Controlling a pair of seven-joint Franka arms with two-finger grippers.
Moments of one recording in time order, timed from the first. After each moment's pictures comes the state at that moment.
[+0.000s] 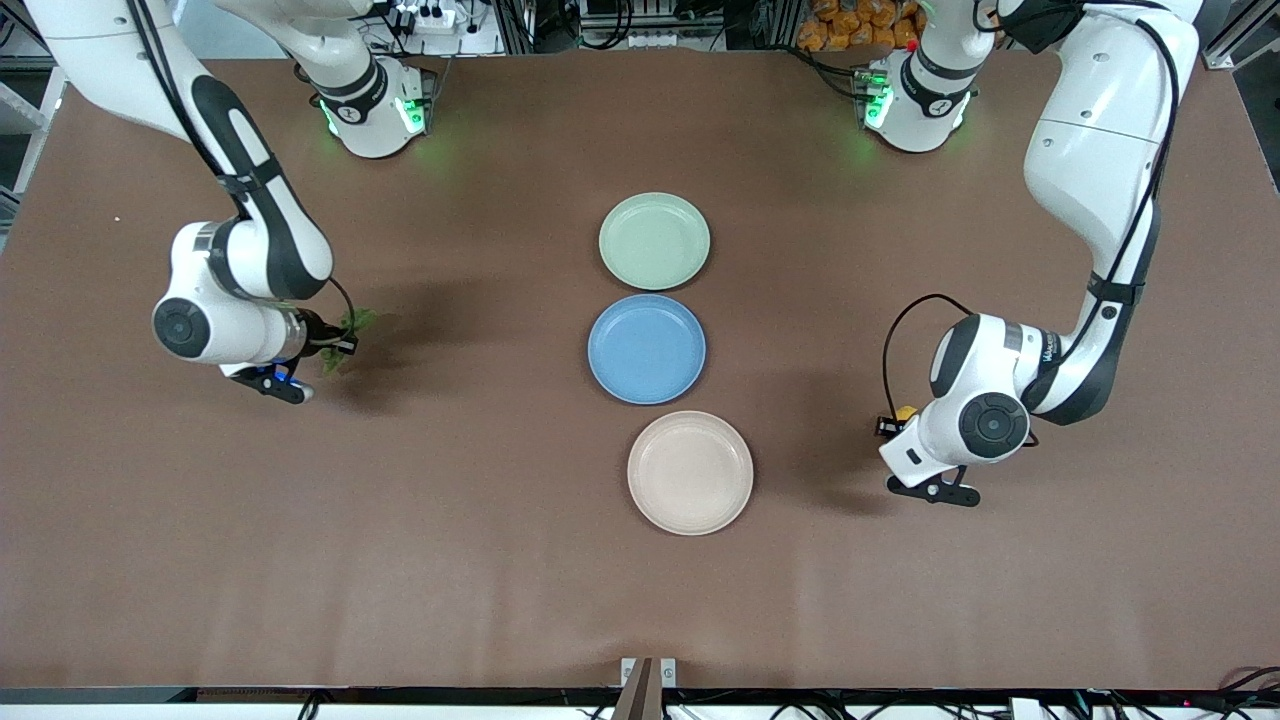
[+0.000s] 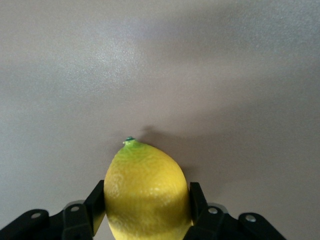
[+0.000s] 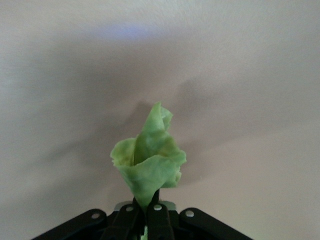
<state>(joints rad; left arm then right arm) -0.04 0.74 -0.21 -1.58 0.27 2.10 -0.17 -0.06 0.35 0.08 -2.12 0.04 2.09 0.36</state>
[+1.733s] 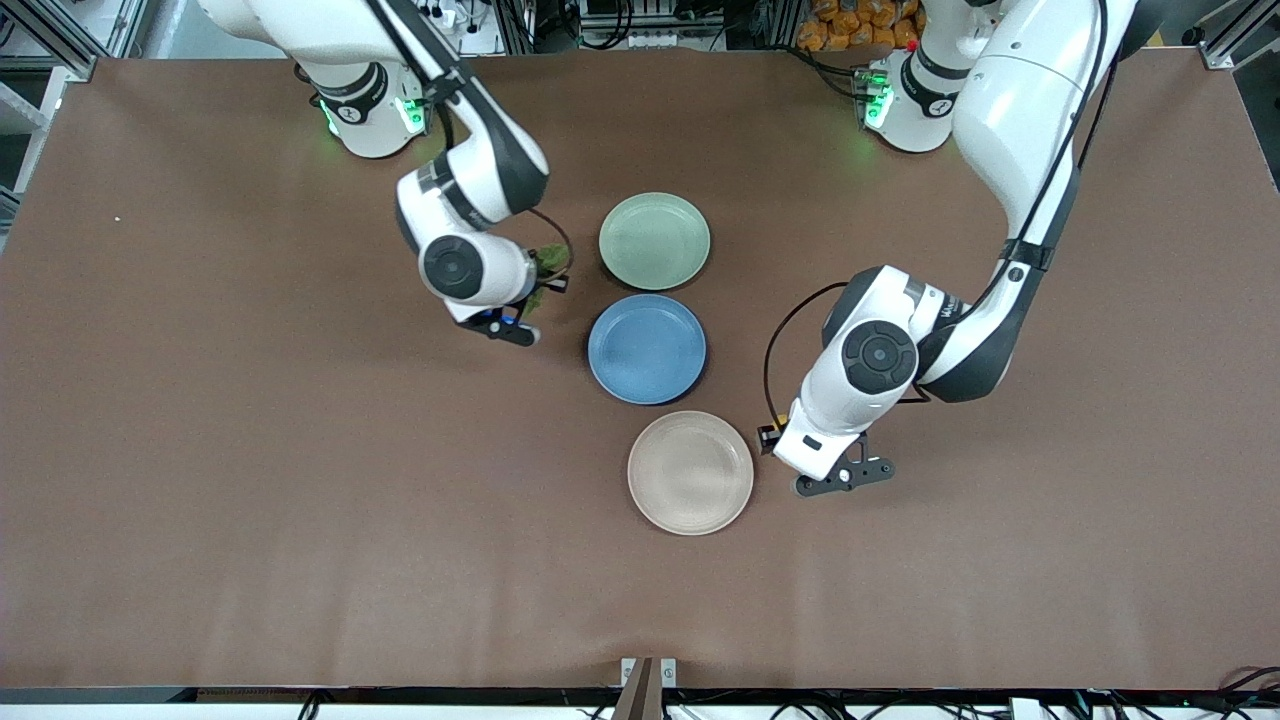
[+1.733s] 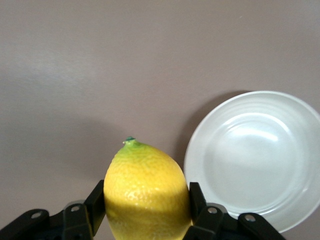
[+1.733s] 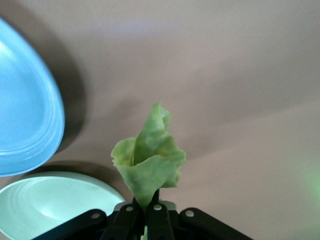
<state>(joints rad) -0.22 0.71 -0.31 -1.44 0.22 2.21 -0.81 0.58 0.38 0.09 -1.99 0.33 2.05 0.80</state>
